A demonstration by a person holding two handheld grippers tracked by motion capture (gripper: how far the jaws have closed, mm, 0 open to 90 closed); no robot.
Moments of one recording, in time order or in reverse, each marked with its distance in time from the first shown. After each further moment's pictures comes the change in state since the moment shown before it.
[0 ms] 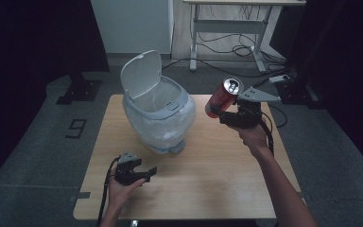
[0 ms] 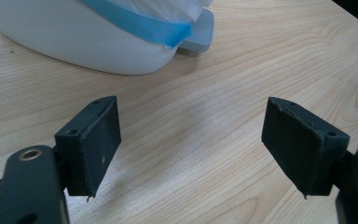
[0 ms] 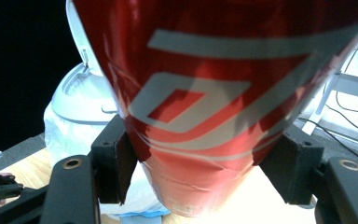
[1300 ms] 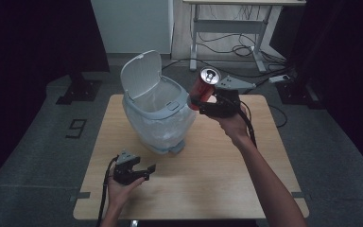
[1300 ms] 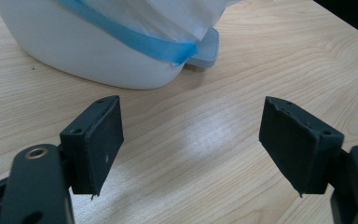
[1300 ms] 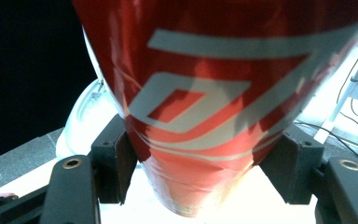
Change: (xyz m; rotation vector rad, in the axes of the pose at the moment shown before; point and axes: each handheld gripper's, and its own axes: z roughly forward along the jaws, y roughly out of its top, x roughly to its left) left arm -0.001 0.002 -0.006 -0.055 0.038 0.003; right arm 0.027 0.029 0.045 0.015 0.031 -0.026
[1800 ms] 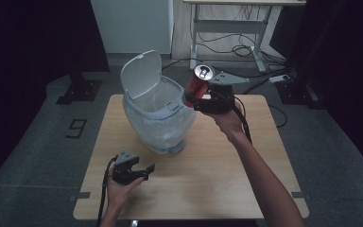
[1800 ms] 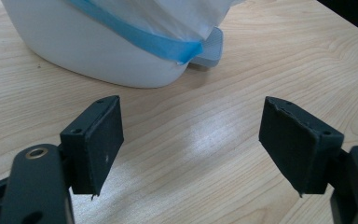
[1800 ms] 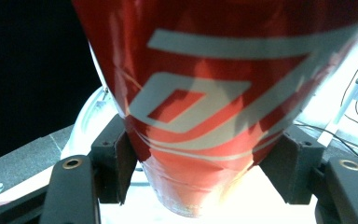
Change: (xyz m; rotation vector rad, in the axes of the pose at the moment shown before) left arm 0.002 -0.001 -0.002 0.000 0.006 -0.004; right arm 0.007 0.012 0.011 0.006 0.012 -0.005
